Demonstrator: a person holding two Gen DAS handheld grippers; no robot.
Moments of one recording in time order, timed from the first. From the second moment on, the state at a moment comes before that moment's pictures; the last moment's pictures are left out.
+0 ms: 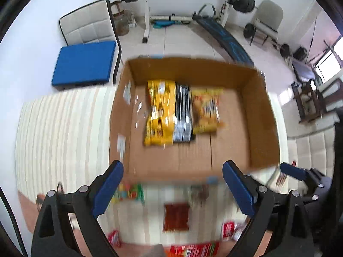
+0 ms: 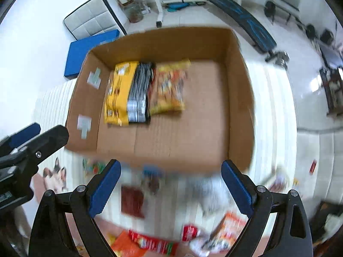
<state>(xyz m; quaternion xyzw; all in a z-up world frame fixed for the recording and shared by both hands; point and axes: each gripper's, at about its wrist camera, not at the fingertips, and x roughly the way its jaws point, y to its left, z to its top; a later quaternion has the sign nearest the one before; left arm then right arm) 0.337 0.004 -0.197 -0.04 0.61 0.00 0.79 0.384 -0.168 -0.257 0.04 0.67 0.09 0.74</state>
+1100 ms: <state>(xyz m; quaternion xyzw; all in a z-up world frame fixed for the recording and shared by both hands) 0.243 -0.025 -0.418 -0.05 0.80 0.01 0.60 0.234 -0.321 -0.428 0.21 0.78 -0.08 0.58</state>
